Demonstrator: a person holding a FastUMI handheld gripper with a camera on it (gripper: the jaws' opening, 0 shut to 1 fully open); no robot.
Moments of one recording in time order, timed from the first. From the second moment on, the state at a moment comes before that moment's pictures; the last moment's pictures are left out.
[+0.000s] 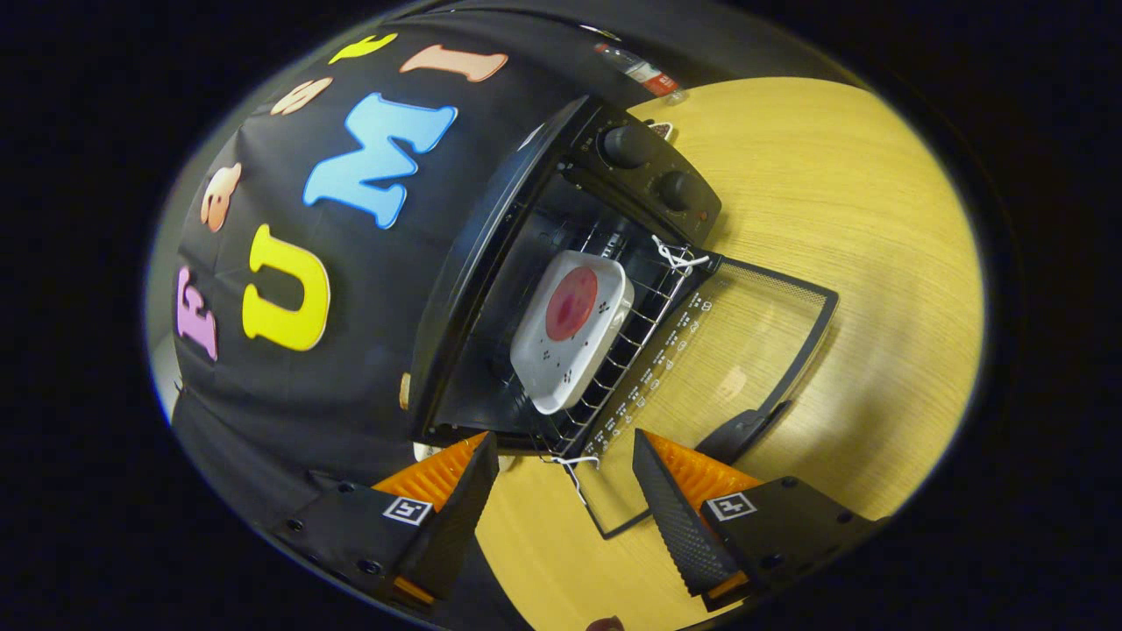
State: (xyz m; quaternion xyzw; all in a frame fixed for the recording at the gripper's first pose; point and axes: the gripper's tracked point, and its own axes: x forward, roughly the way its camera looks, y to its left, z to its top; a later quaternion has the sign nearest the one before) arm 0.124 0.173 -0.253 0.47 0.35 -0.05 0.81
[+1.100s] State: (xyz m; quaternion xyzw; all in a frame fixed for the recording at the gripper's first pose) arm 0.044 0.140 -0.337 0.07 0.47 0.02 0.88
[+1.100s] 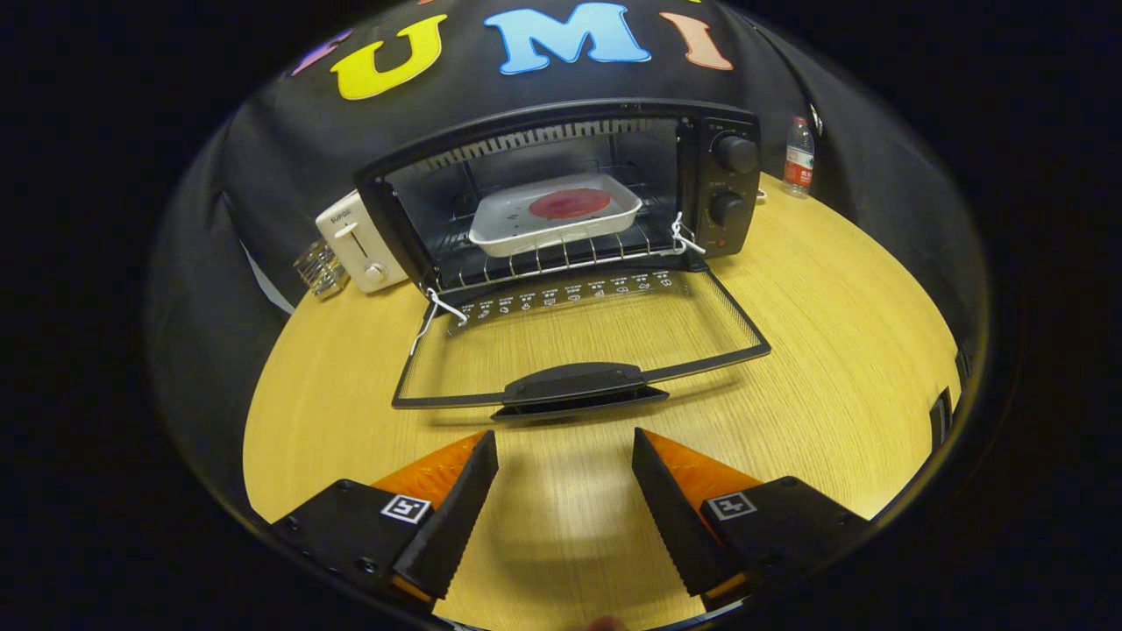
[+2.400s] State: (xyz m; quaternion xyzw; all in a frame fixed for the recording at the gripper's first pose) arm 0.063 0.132 -0.296 0.03 0.40 0.02 0.92
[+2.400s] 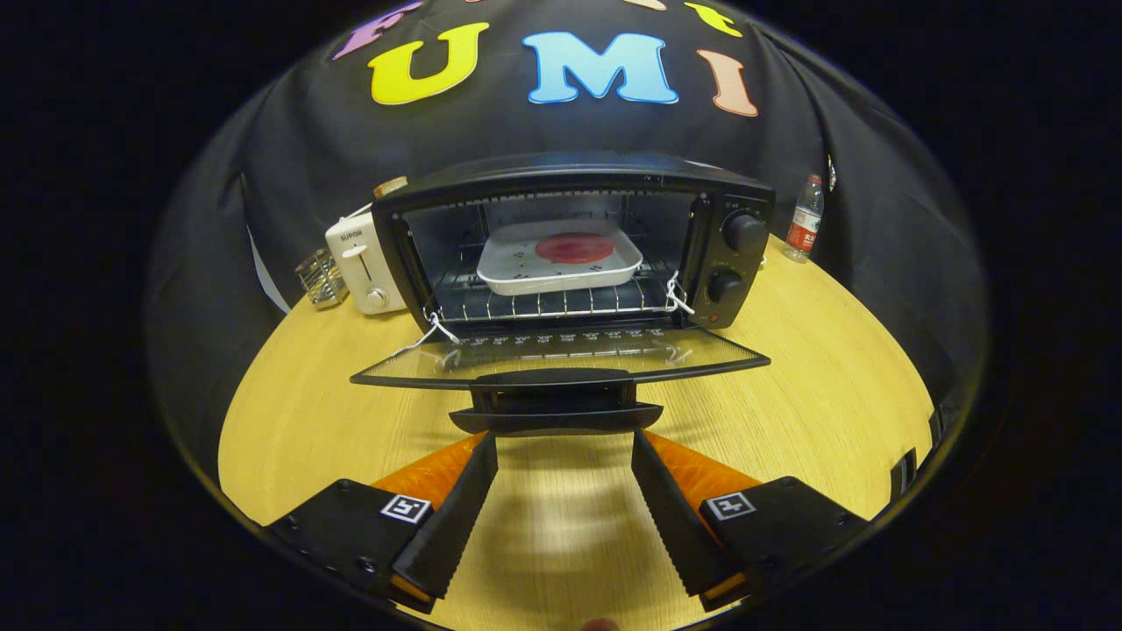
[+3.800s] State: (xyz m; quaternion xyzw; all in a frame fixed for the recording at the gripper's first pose) arm 0.062 0.082 -0.093 0.02 0.14 0.02 0.99
